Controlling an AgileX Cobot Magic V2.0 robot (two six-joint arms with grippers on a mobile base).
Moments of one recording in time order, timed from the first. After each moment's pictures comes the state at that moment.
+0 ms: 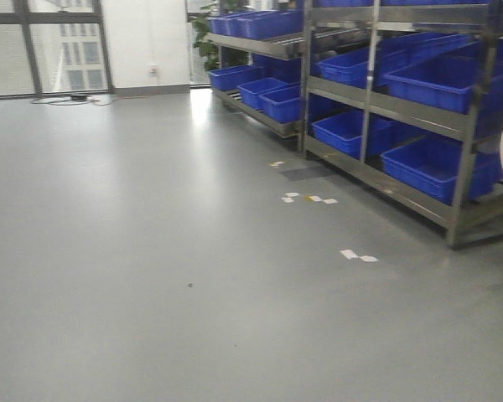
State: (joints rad) left arm -0.06 -0.01 0.01 -0.02 0.10 0.04; right arm 0.10 0.38 -0.55 0.01 0.73 0.05
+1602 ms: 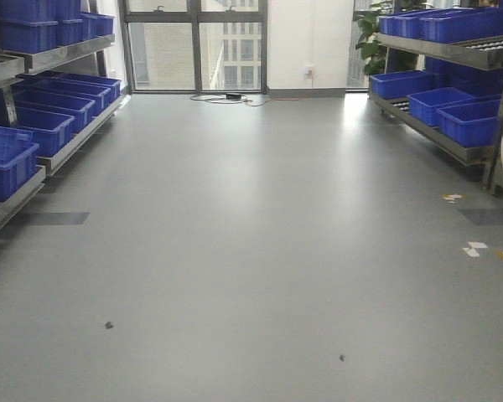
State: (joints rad) left arm -0.06 -0.01 0.01 -0.02 0.10 0.04; right arm 0.10 0.38 -0.55 0.01 0.73 0.05
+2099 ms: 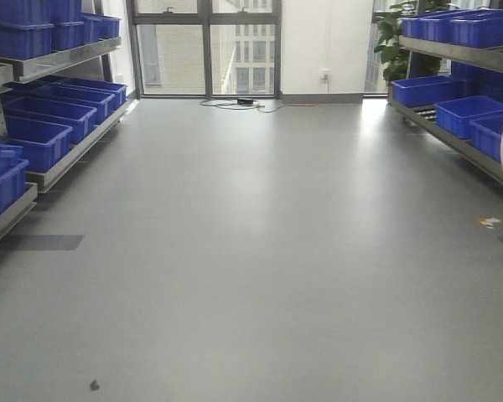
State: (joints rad) left arm -0.06 -0.01 0.01 -0.02 0.10 0.04; right arm 0.10 0.38 -0.55 0.01 0.73 0.05
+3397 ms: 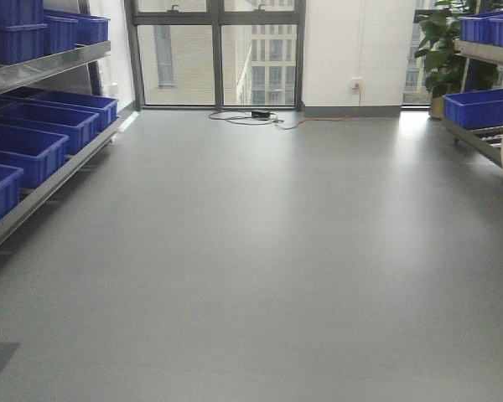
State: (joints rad) left arm -0.06 -0.01 0.01 -0.02 0.10 0.04; right arm 0.10 0.38 -0.55 0.01 0.73 0.05
